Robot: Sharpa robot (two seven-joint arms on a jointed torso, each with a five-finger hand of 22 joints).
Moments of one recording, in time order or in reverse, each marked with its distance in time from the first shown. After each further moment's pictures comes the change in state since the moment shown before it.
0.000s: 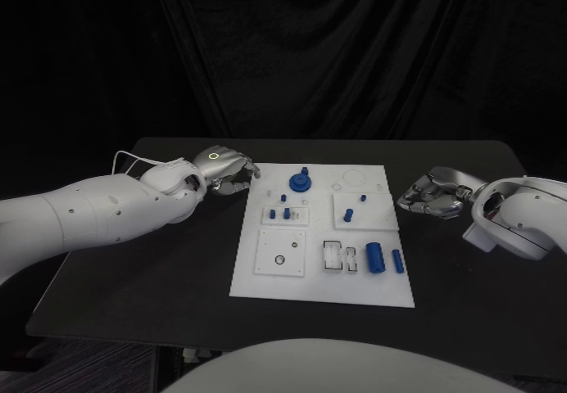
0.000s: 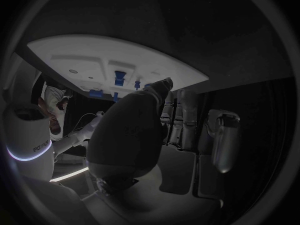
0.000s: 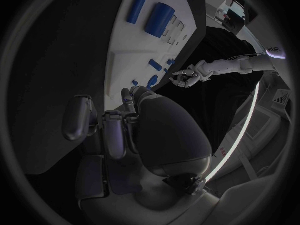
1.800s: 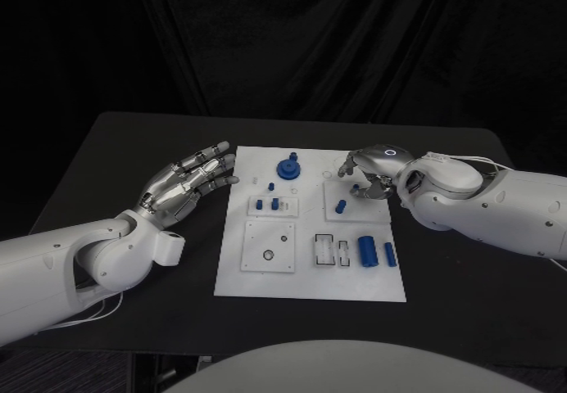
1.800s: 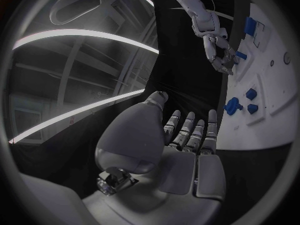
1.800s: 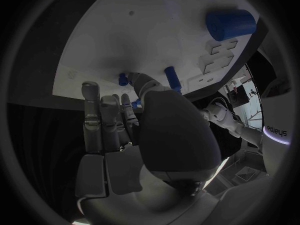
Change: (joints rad) left arm -0.036 -0.247 -0.001 0.491 1.630 0.591 0.473; left_hand -0.082 0.214 -0.346 0.058 0.432 -0.435 0.048 -0.045 -0.432 -0.516 0.131 -0.044 -0.506 -0.904 0.209 -0.837 -0.697 0.094 -1.445 0.091 -0.940 -0.552; right arm -0.024 0.126 0.017 -0.023 -0.659 -0.161 -0.033; right_hand 0.032 -0.216 0.076 -0.078 -0.074 -0.233 0.002 0.020 0.160 -0.953 0.079 -0.785 -0.782 -0.248 0.065 -0.281 -0.340 0.095 -0.257 0.066 -0.471 0.000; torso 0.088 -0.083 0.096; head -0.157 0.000
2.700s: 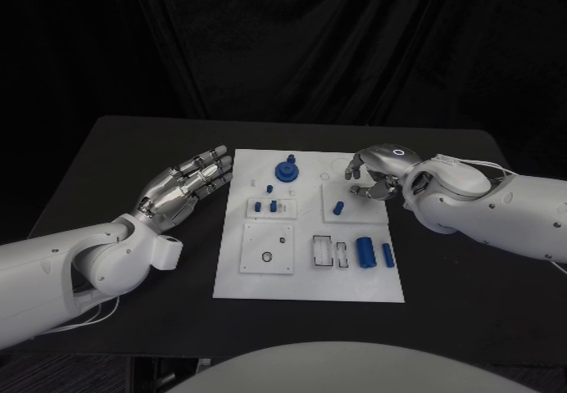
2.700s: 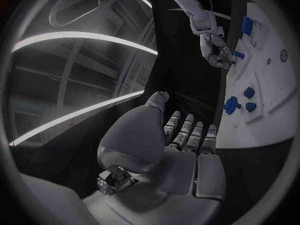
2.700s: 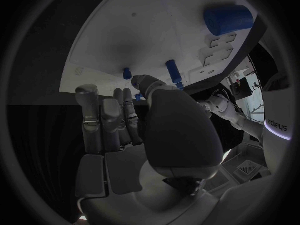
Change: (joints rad) left arm -0.009 -0.005 0.000 -0.009 -0.022 -0.003 0.002; left_hand -0.015 0.064 -0.107 -0.099 0.041 -0.008 0.010 0.000 -0.014 -0.045 -0.016 -0.014 -0.008 -0.031 -0.006 -0.052 -0.007 0.016 -0.006 -0.004 -0.550 -0.607; right arm -0.006 -0.028 0.000 0.008 0.070 -0.071 0.013; right_hand -0.084 -0.024 0.098 0.010 0.098 0.102 -0.003 0.070 0.142 0.175 -0.040 0.067 -0.033 0.082 -0.032 0.072 0.043 -0.017 0.098 -0.029 0.122 0.000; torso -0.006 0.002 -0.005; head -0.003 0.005
